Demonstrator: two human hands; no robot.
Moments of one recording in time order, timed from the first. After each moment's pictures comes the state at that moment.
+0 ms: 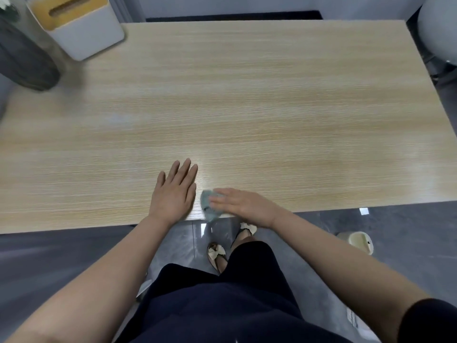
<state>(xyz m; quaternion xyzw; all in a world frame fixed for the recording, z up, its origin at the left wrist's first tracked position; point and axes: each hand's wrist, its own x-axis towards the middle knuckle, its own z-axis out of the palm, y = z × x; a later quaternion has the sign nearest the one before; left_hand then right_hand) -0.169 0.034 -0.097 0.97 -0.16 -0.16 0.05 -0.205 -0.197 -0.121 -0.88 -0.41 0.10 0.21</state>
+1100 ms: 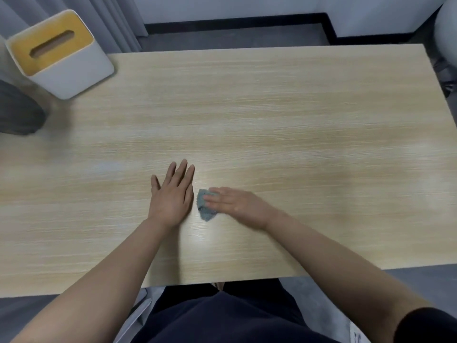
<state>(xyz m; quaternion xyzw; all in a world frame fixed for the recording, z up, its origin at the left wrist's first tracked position) -0.047 0.005 -0.091 0.97 -0.12 -0.19 0.06 -0.077 -0.208 -0.116 -0.88 -0.40 0.08 0.24</state>
